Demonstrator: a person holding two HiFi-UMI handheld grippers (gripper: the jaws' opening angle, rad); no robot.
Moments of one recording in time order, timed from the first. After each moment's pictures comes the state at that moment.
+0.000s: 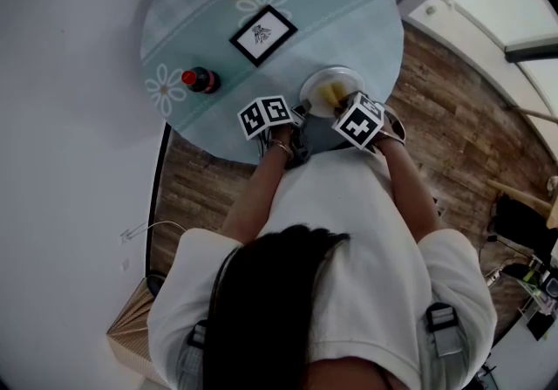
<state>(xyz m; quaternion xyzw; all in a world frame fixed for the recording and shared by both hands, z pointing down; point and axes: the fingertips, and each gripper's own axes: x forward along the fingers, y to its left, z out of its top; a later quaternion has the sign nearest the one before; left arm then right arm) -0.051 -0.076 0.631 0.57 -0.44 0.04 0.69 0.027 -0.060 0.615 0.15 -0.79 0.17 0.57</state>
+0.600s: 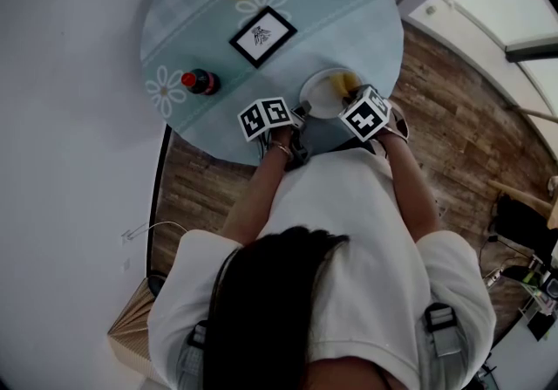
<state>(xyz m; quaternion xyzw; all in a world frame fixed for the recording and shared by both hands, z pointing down) -0.050 -0.075 0.631 0.57 -0.44 0.05 0.69 0.051 -0.095 0.621 0.23 -0.78 0.18 0.56</state>
